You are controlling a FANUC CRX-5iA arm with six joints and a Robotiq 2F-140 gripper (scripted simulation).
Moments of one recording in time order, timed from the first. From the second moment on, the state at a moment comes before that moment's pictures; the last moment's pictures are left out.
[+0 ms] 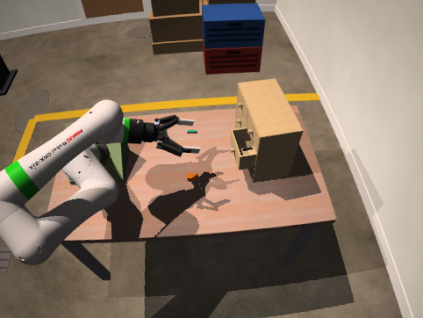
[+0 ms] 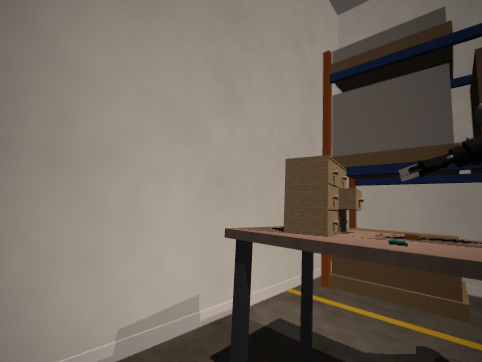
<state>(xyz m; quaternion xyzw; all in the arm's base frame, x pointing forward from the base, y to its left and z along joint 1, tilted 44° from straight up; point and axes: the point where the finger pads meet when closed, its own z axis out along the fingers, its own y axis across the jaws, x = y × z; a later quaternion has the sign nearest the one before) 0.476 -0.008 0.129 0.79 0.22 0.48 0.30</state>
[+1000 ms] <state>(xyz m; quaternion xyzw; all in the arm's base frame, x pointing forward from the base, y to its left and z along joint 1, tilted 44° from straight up) 0.475 0.023 0.152 0.91 0.10 0.22 0.35</state>
